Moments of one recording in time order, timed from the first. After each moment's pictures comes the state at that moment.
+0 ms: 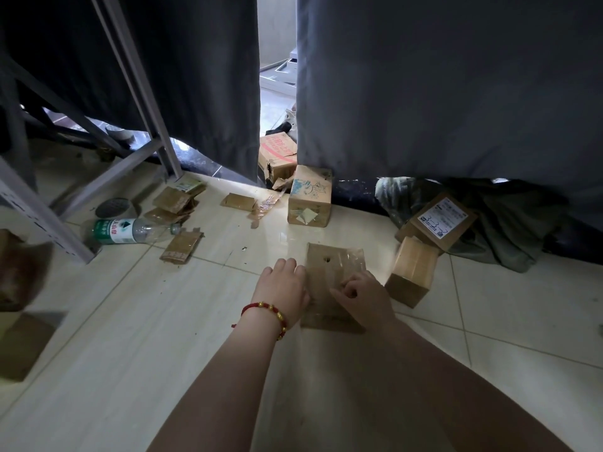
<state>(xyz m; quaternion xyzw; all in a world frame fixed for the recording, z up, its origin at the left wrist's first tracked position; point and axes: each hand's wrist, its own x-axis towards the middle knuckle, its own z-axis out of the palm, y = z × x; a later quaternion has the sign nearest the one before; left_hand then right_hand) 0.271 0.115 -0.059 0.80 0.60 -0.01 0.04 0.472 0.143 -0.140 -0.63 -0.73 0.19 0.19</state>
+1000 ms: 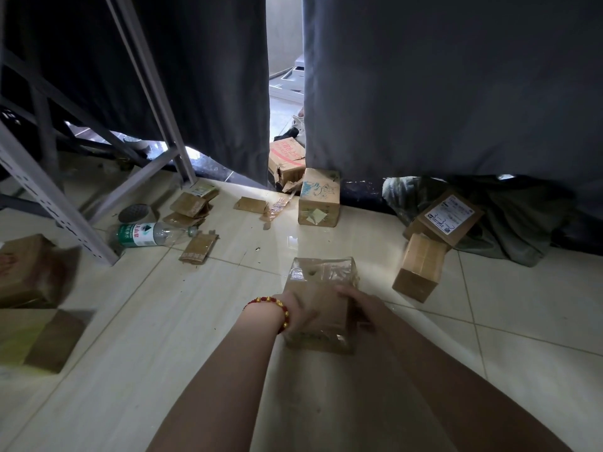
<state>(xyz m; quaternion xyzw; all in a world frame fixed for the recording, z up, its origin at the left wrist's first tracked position) 0.252 0.094 -0.055 0.60 0.68 -0.12 0.40 0.442 0.107 -0.117 -0.64 -0.31 0.64 0.29</state>
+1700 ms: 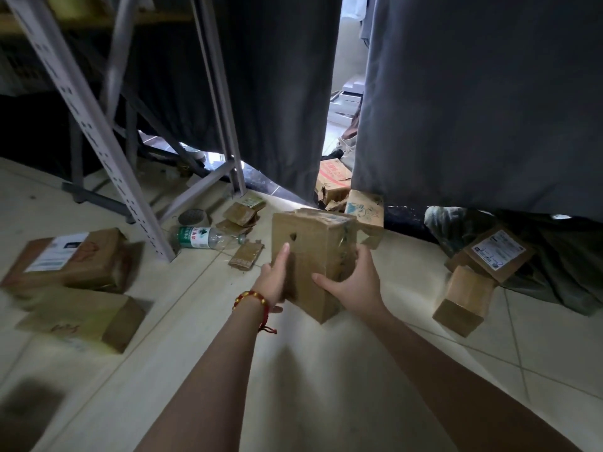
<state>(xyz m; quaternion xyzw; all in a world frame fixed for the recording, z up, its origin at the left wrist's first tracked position) 0.155 0.091 -0.007 0.29 0.69 0.36 0.56 0.321 0.123 -0.036 -0.60 -0.63 0.32 0.38</state>
